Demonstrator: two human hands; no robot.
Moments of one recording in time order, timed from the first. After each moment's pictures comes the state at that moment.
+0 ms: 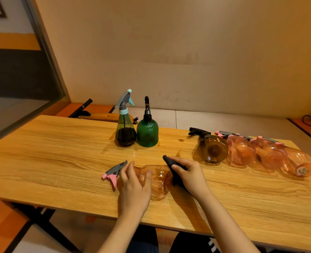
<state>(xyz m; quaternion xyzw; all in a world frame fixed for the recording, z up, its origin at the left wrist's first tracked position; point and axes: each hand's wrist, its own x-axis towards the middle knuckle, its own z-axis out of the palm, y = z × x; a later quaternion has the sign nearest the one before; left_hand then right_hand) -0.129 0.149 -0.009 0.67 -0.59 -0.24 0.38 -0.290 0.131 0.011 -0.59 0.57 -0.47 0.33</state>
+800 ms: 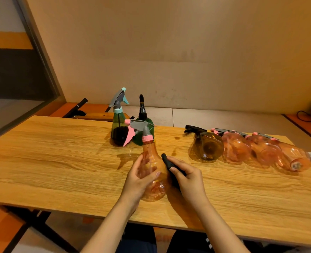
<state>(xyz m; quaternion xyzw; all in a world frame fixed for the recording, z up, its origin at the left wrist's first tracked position) -0.134 0.128 -0.012 0.43 -0.45 -0.61 0.49 -0.286 0.149 -0.001 -0.59 0.52 -0.55 0.28</state>
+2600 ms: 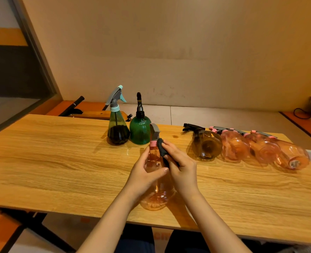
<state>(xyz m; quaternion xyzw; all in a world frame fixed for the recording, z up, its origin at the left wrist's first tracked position) -0.144 0.118 0.005 0.41 -0.60 -0.53 0.43 -0.276 0.125 0.004 -0.66 0.46 -0.59 0.05</state>
